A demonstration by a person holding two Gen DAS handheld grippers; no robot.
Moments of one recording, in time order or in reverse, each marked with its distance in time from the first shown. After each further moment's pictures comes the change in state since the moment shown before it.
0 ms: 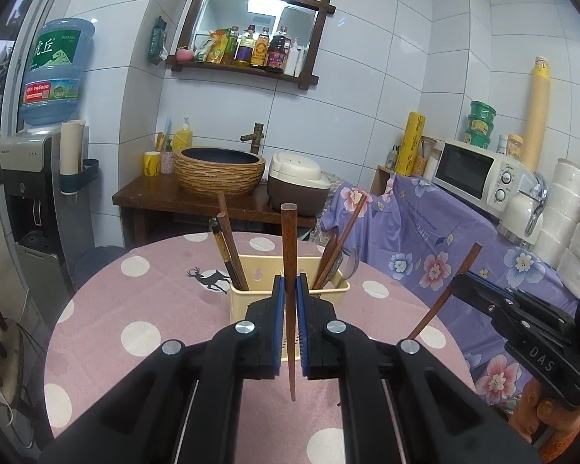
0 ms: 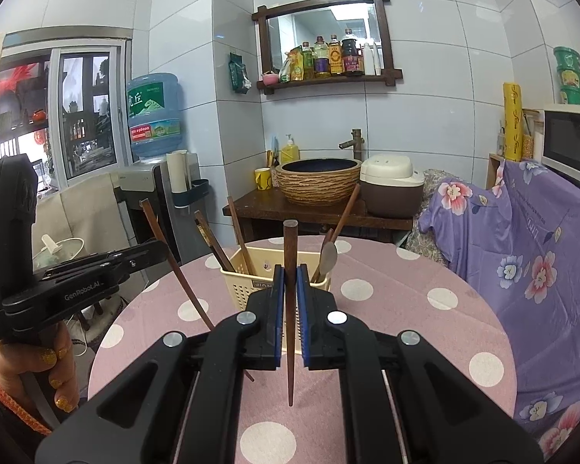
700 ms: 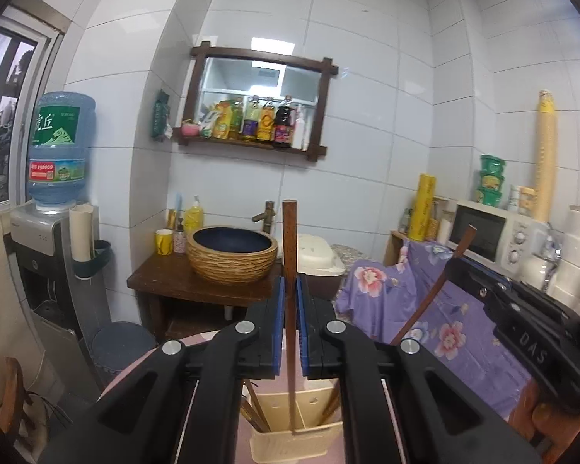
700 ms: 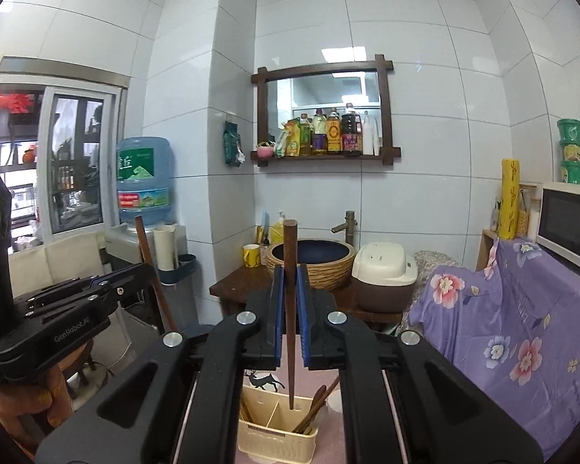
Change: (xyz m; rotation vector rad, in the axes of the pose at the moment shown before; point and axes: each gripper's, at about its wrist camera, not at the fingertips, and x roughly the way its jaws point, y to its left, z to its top) left arm 0.002 -0.010 0.126 0.036 -0.192 0.081; right arm 0.020 0.016 0.148 -0.036 -0.203 -0.063
